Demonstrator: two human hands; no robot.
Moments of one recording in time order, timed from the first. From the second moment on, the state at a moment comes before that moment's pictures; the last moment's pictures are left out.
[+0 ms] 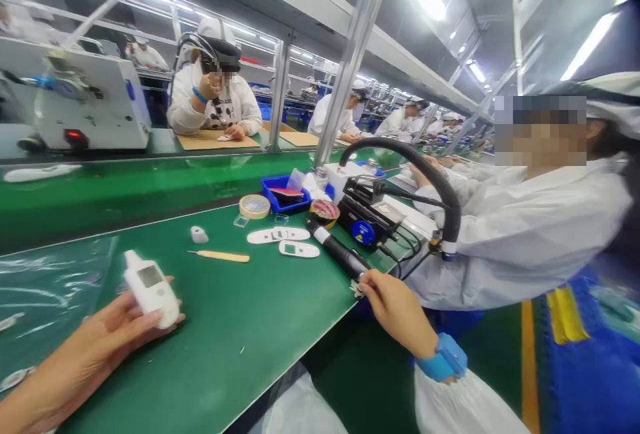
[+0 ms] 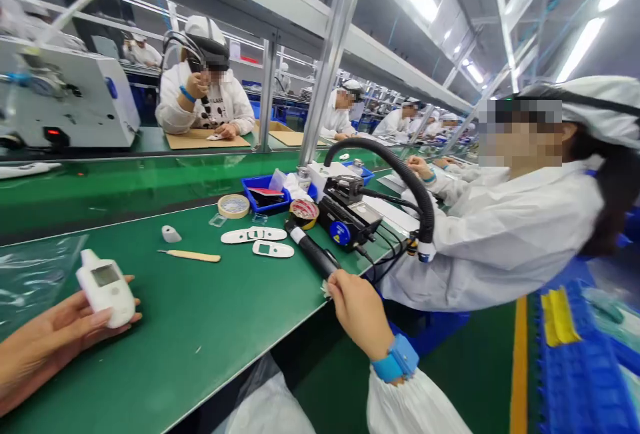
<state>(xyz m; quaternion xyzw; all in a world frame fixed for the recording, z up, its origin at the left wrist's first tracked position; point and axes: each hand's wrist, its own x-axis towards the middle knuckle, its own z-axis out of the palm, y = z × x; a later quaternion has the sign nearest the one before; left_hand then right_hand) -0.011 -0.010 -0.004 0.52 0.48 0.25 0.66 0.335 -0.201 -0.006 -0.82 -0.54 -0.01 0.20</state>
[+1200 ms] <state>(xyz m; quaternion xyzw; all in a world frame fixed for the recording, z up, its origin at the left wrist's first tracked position) -0.019 -0.006 -0.014 0.72 0.48 0.28 0.41 0.153 0.003 -0.006 -0.42 -0.58 0.51 0.47</state>
